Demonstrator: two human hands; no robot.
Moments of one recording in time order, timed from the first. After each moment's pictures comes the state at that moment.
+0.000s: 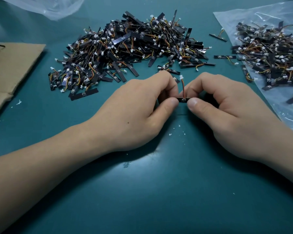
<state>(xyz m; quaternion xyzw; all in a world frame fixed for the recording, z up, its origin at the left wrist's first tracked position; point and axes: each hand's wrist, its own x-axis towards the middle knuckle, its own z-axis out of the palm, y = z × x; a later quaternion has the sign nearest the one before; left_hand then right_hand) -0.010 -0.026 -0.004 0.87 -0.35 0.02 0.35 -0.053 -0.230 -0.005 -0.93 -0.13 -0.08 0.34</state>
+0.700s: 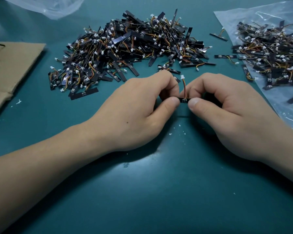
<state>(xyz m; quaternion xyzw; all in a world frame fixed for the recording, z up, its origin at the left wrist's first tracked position) -0.009 -0.026 -0.003 0.87 -0.35 0.02 0.35 -0.053 -0.229 -0.003 -0.93 -0.13 -0.08 0.34</state>
